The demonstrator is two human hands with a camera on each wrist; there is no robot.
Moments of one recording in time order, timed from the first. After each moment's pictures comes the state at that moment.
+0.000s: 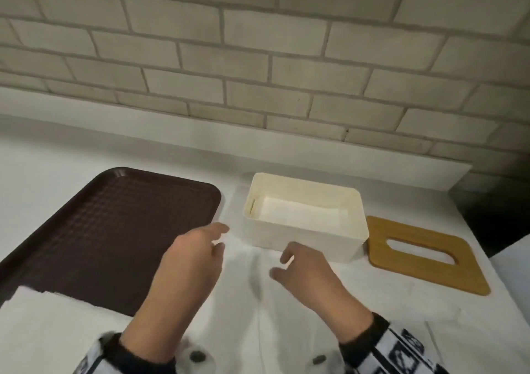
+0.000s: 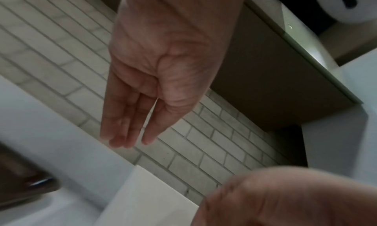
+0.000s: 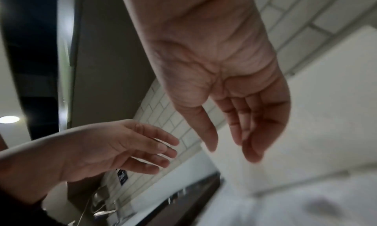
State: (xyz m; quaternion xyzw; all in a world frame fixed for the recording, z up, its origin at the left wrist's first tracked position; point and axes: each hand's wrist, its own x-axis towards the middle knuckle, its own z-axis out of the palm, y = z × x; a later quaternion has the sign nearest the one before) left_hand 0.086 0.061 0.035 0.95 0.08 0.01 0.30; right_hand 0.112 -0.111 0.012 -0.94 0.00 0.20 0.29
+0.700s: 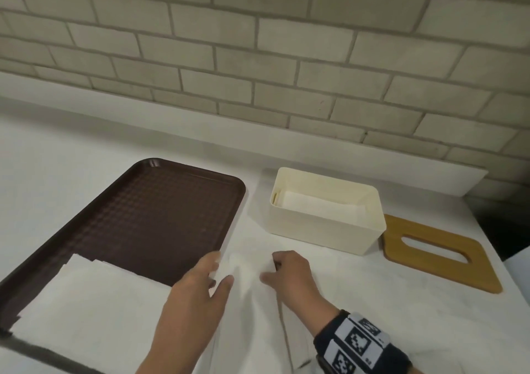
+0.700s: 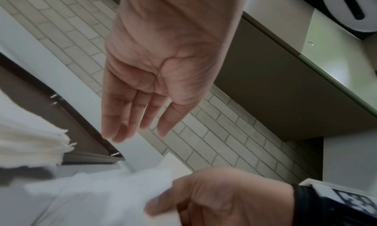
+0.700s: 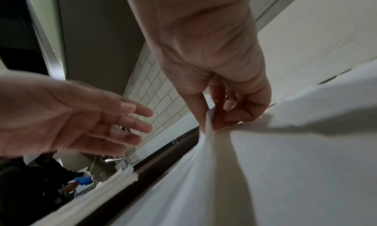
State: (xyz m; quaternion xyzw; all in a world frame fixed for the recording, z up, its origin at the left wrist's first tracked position) left_hand 0.008 0.086 -0.012 0.89 0.17 0.01 0.42; right_hand 0.087 -0.059 -0.032 -0.90 0.01 0.17 0.40
